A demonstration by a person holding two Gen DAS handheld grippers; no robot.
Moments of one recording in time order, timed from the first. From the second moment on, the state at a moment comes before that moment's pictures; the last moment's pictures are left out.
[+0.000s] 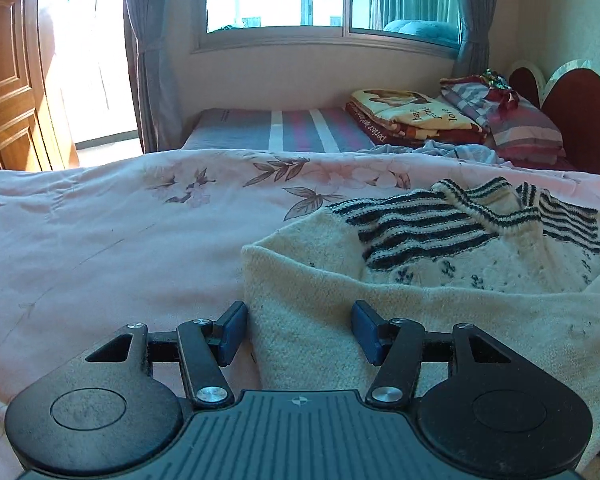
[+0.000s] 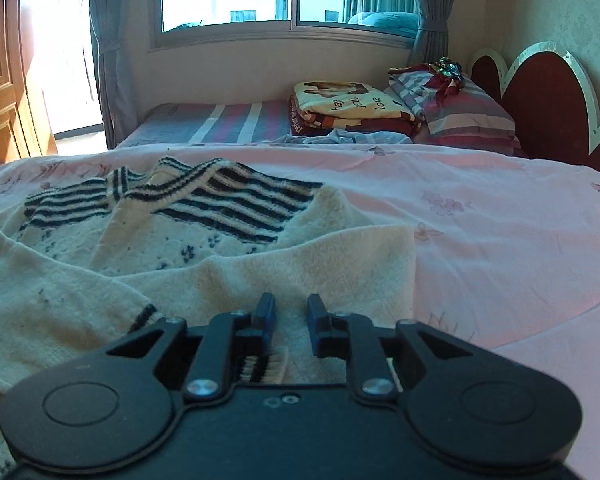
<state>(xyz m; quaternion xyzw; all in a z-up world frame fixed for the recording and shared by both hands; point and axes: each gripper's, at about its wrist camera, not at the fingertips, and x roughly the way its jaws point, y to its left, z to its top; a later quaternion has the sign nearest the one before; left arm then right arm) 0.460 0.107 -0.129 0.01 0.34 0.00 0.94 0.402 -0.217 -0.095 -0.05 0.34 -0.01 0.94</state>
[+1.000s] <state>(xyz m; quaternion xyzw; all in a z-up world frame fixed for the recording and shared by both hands) 0.326 0.064 -0.112 0.02 0.36 -0.01 0.93 0.319 -0.223 -0.079 -0.03 0.36 0.09 0.93</state>
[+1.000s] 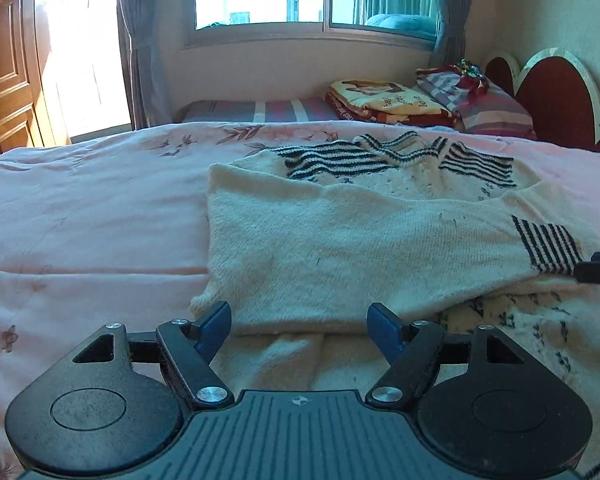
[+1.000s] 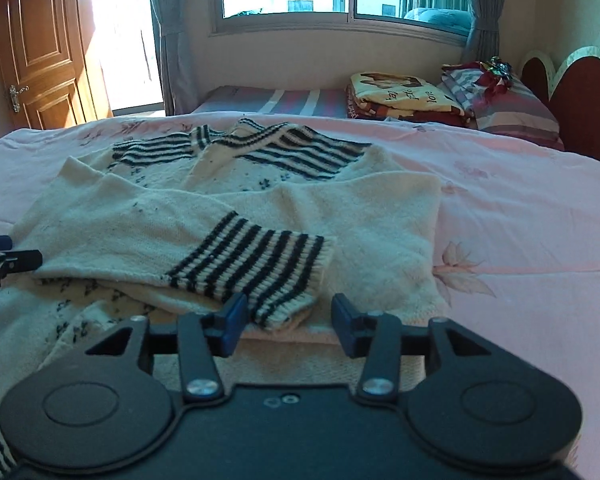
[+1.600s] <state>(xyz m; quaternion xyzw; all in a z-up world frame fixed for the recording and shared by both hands) 0.180 0.047 -0.086 0.08 0.39 -0.04 0.92 0.150 -0.287 -0.064 0.13 0.41 0.10 0.90</state>
